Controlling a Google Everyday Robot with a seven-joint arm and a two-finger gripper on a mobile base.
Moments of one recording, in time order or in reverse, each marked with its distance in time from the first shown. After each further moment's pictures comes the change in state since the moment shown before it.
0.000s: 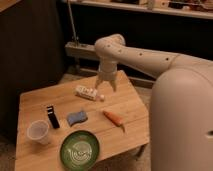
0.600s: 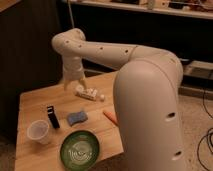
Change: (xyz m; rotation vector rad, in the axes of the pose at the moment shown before) arm 0.035 0.160 -0.016 -0.008 0.047 -0.277
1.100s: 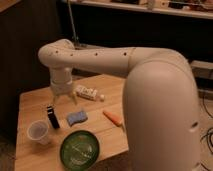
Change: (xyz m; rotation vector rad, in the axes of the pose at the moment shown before) arm 0.092 0.072 0.003 -0.026 0.091 -0.175
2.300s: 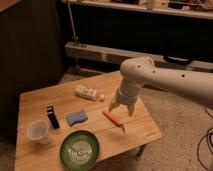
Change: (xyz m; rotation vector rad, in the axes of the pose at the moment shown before) arm 0.105 -0.241 0.018 -0.076 -0.027 0.367
